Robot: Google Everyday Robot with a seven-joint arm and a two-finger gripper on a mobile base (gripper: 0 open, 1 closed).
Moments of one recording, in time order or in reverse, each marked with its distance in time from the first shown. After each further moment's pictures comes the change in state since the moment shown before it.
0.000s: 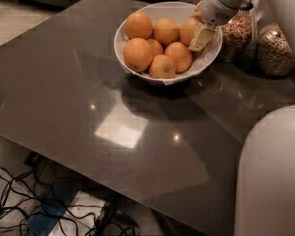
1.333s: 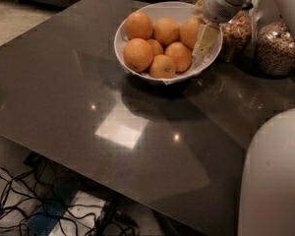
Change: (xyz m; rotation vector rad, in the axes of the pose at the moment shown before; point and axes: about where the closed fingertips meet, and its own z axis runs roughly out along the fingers) arm -0.002 0.003 -0.012 0.004 0.001 0.004
